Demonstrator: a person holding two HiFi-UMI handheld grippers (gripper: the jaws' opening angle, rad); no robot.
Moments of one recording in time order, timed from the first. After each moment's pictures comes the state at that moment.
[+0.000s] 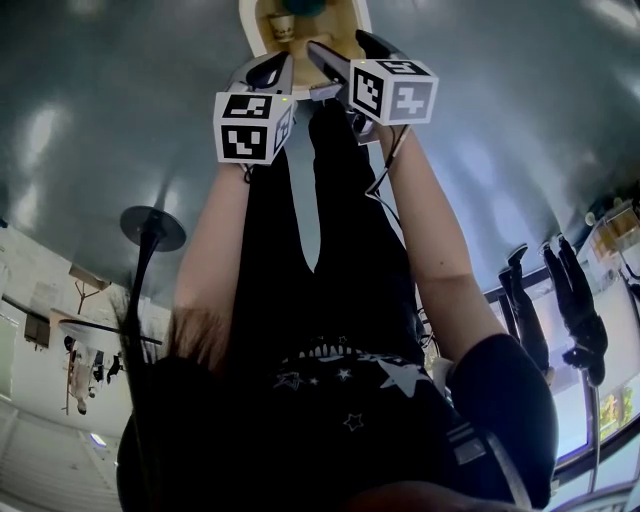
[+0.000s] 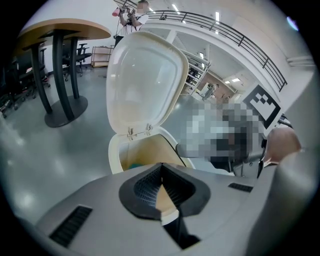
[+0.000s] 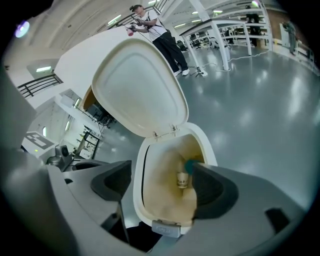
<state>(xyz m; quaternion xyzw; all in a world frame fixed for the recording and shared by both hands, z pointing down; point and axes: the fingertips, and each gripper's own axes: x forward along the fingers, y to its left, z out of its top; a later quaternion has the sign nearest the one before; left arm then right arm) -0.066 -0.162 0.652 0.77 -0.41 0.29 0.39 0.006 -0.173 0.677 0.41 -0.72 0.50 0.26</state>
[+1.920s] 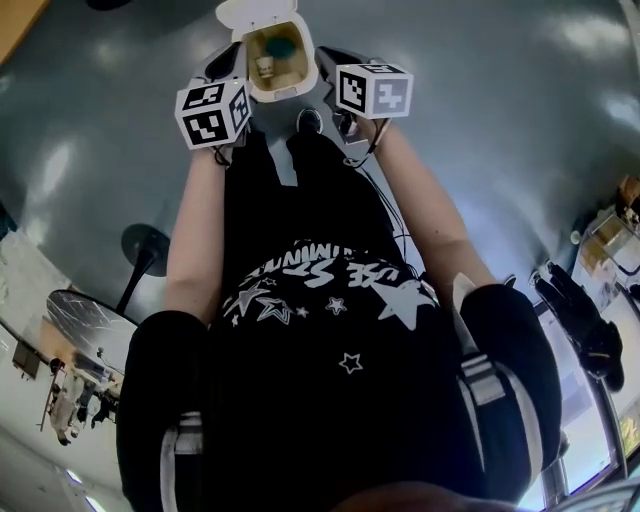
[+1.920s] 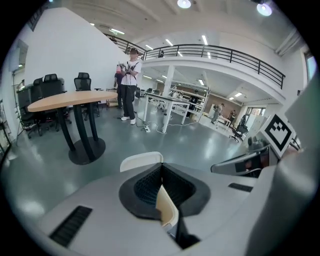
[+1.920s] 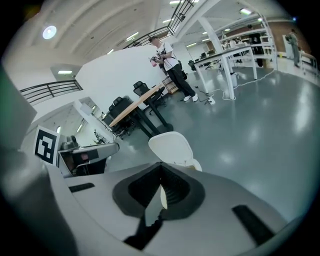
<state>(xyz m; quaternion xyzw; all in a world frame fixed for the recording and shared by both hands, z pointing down) -0.070 -0.204 0.434 0.78 -0.53 0.19 0.27 0.065 -0.176 0.476 0.41 -0.78 0.43 0.19</state>
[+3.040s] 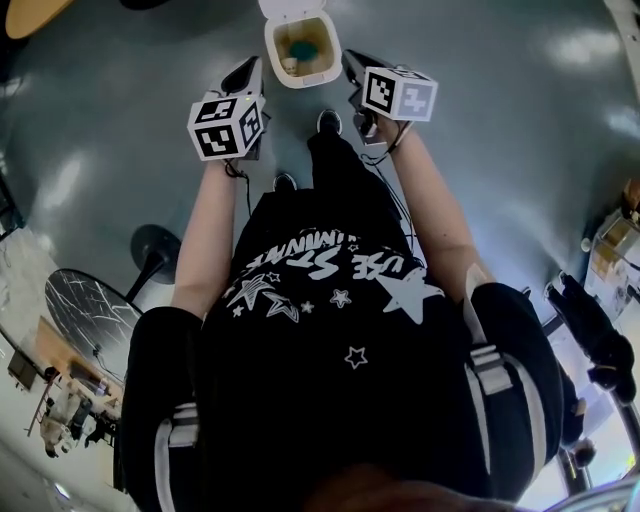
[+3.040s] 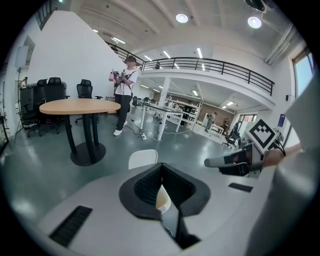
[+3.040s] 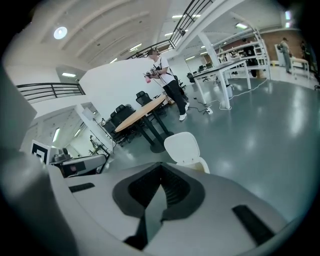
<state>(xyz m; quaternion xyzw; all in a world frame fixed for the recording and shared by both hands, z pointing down) -0.129 -0.088 0.386 0.80 -0.52 0.14 0.25 0.033 -0.095 0.428 0.45 -0.78 0.40 0.16</state>
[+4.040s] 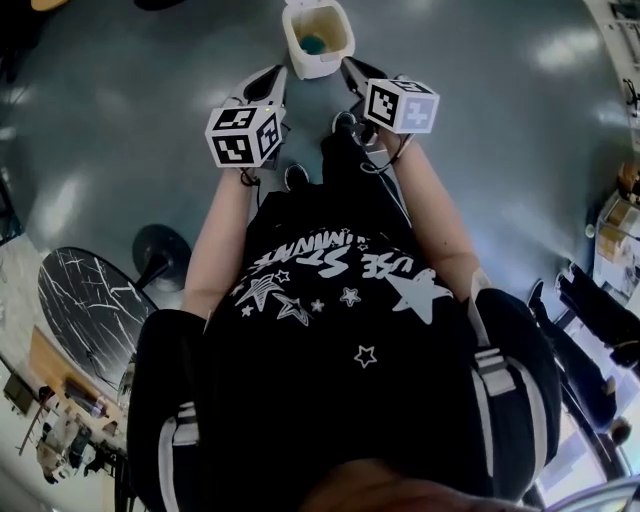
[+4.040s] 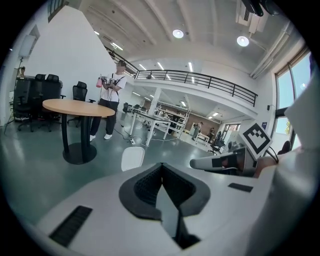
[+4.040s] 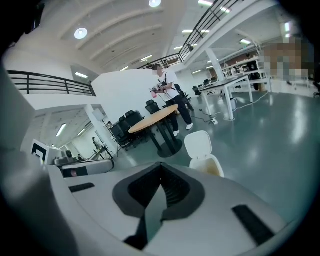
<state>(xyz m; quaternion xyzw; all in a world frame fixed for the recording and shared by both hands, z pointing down) -0.149 0.047 0.347 0.85 -0.47 0.07 0.24 -0.030 0.035 0.386 0.46 -0.81 0.35 0.11</state>
